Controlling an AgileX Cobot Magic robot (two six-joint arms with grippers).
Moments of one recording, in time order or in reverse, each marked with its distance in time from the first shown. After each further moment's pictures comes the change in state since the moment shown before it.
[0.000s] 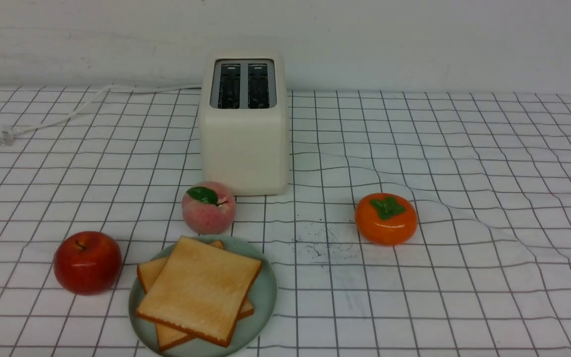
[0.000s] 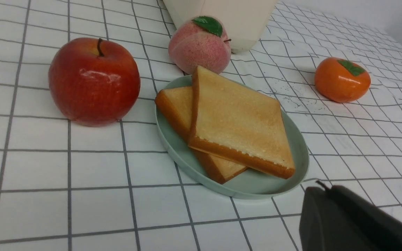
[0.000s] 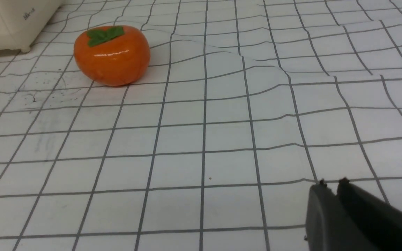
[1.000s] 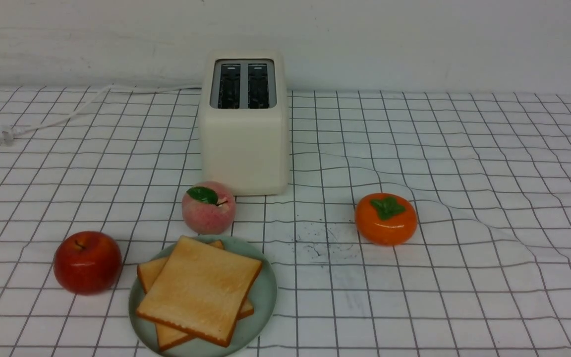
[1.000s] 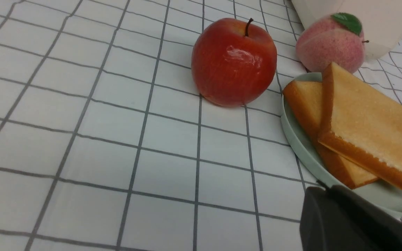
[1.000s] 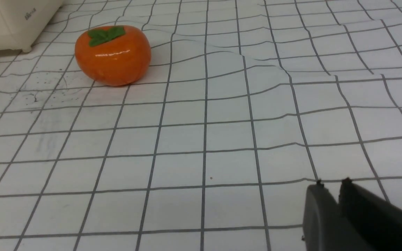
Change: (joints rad) right arm 0.000 0.000 0.000 0.004 0.002 -0.001; left arm 0.175 0.000 0.119 0.222 -0.067 -0.206
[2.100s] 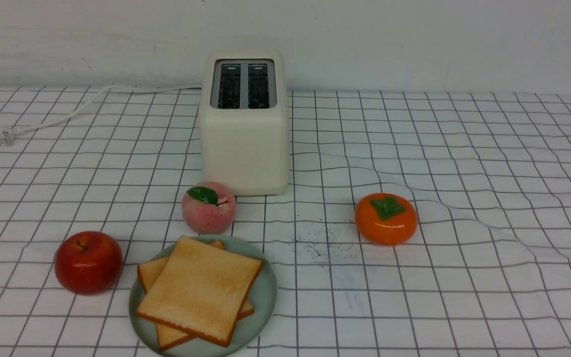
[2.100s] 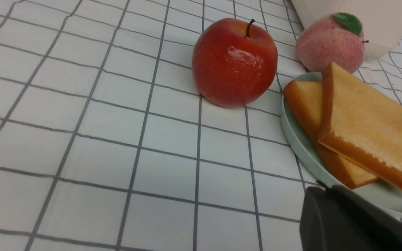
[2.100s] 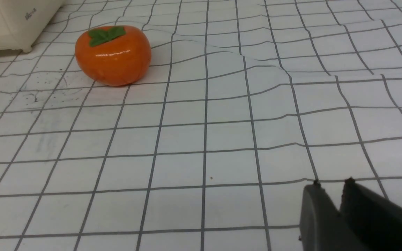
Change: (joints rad) right arm 0.000 0.000 0.000 0.000 0.000 -0.001; left arm 0.000 0.000 0.000 0.000 0.000 0.000
